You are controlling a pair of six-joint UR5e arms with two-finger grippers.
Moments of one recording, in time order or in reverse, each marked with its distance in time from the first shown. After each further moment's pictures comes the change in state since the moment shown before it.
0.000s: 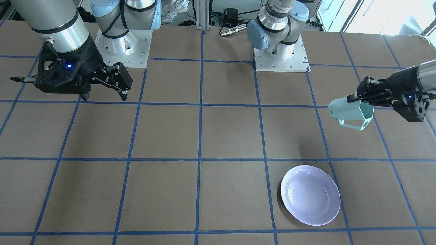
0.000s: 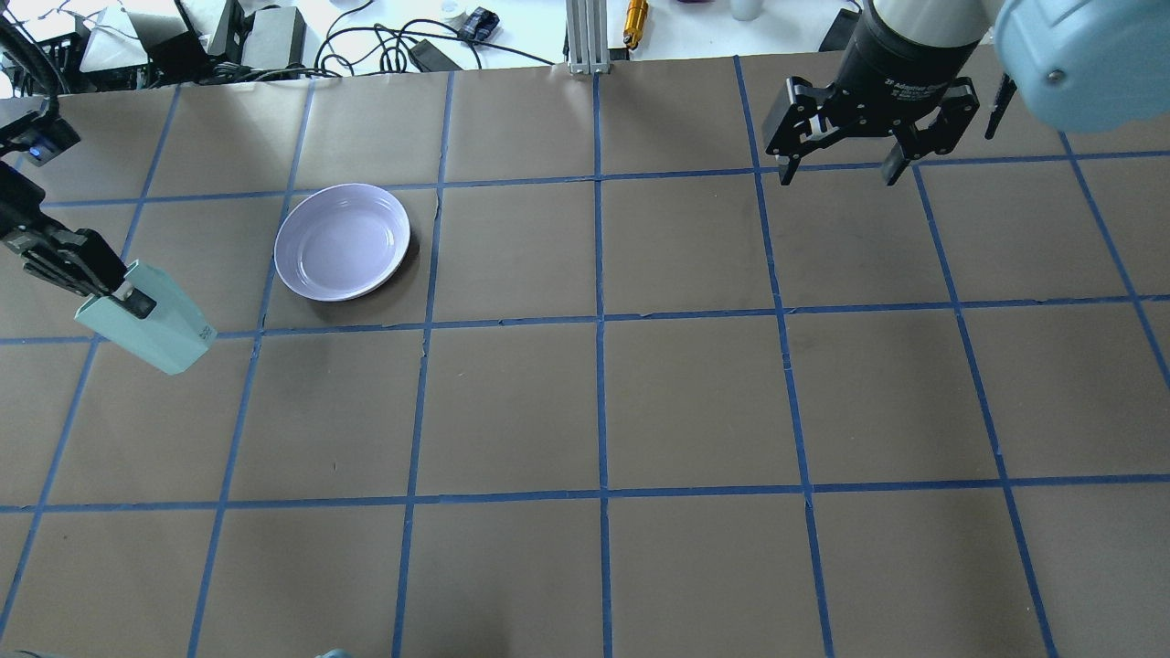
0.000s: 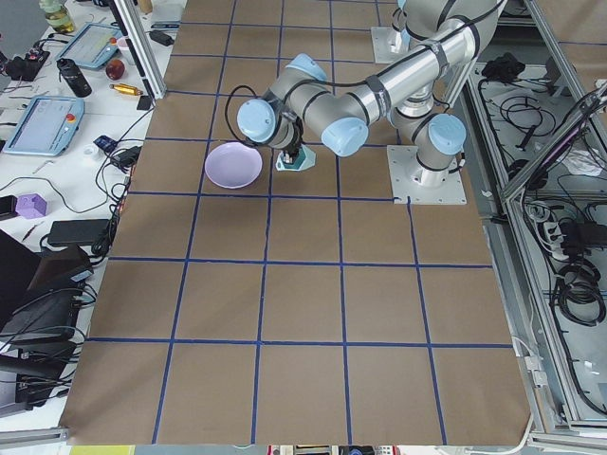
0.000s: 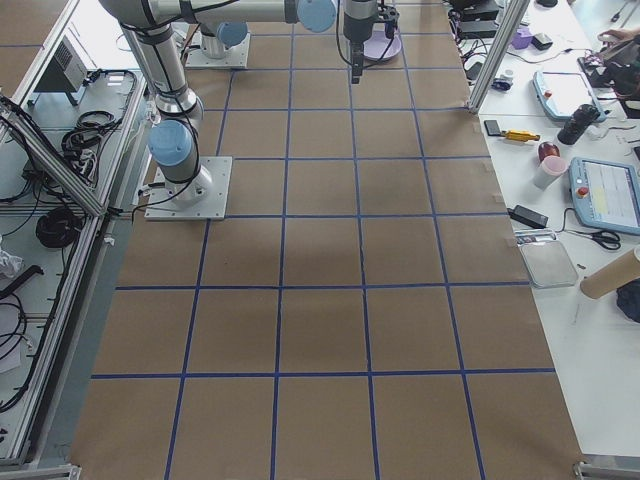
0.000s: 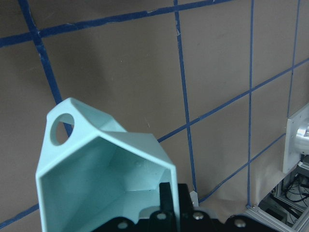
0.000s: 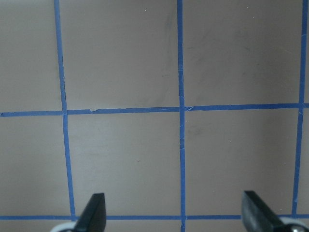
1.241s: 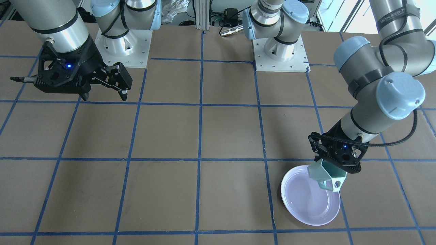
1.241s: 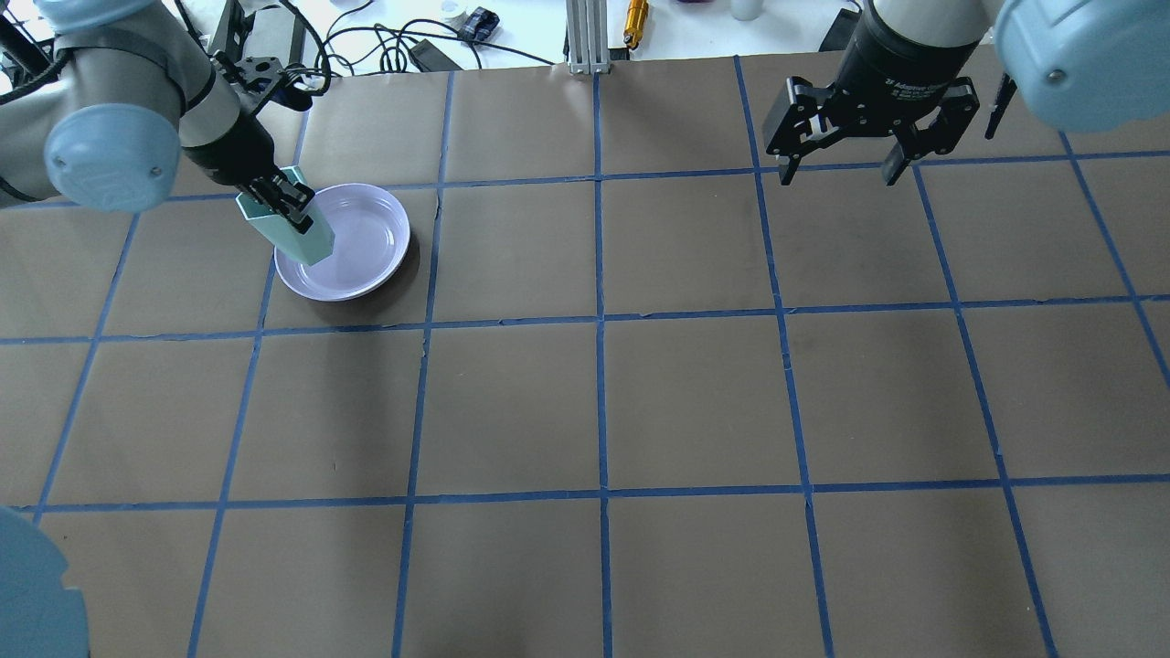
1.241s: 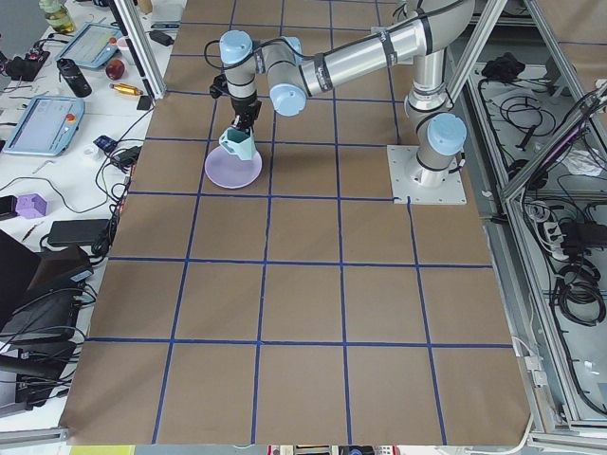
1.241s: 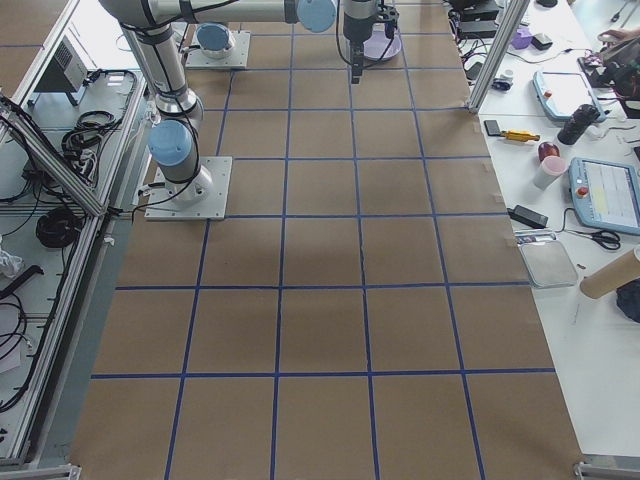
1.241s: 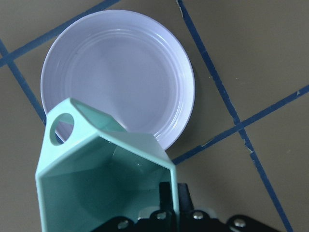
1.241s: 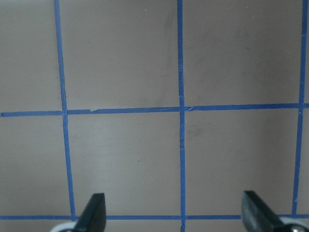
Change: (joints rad) left arm -0.335 -0.141 -0.102 0.722 0.147 -0.112; right arm 0.000 0.000 0.000 0.000 0.000 -0.001
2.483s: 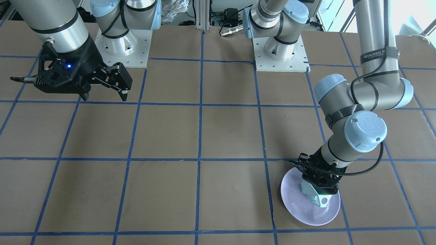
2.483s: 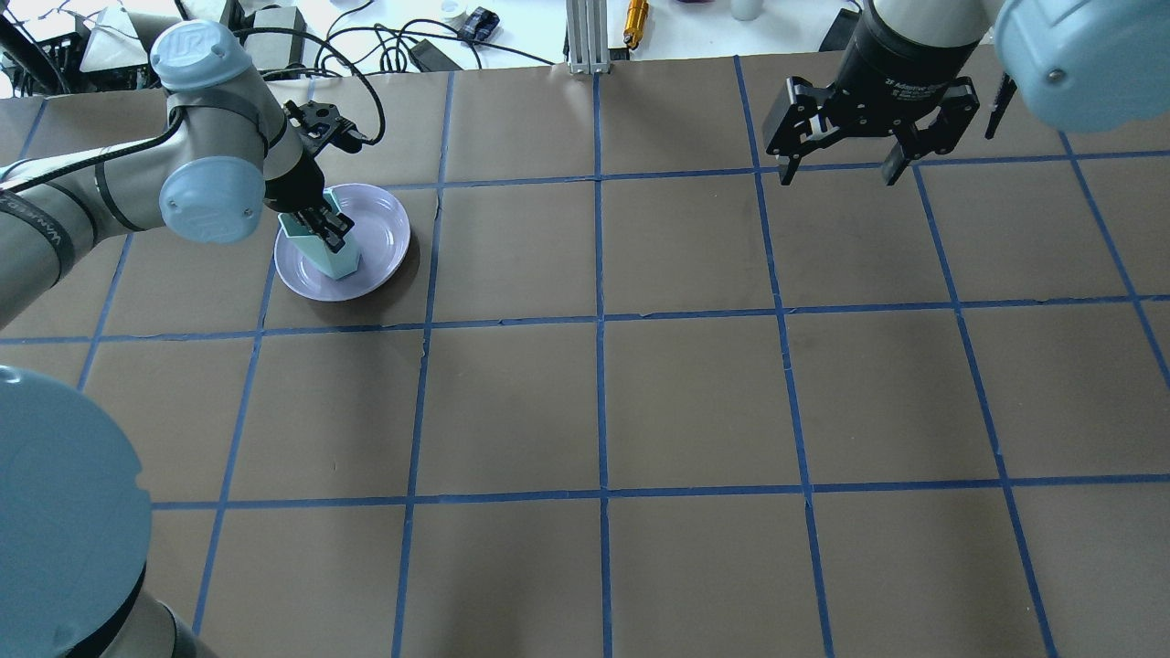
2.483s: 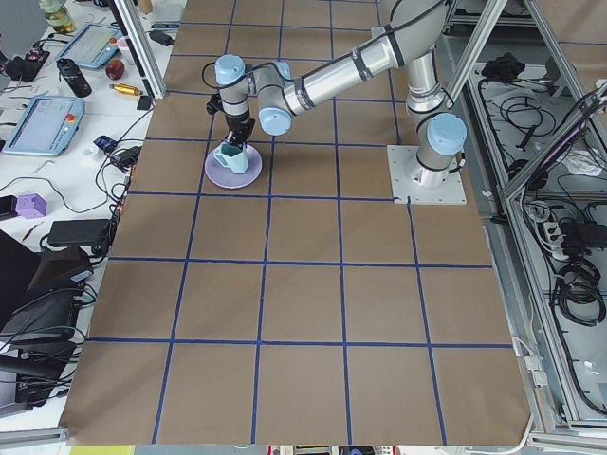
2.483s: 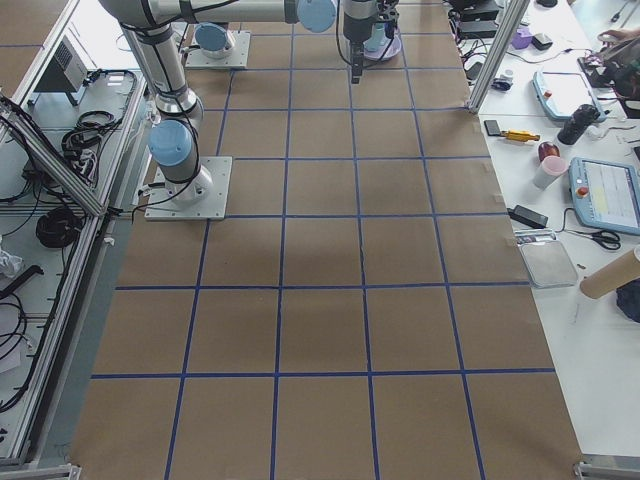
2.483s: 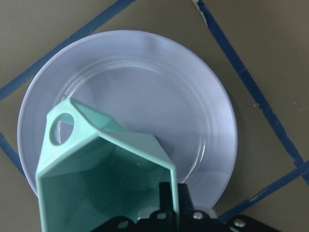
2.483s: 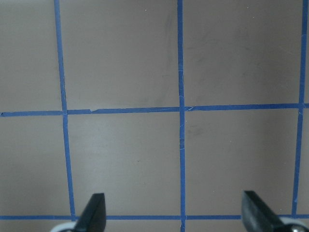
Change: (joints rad) left arm -0.027 -0.137 -0.027 0.147 0.068 0.023; right arm 0.000 0.000 0.000 0.000 0.000 -0.001
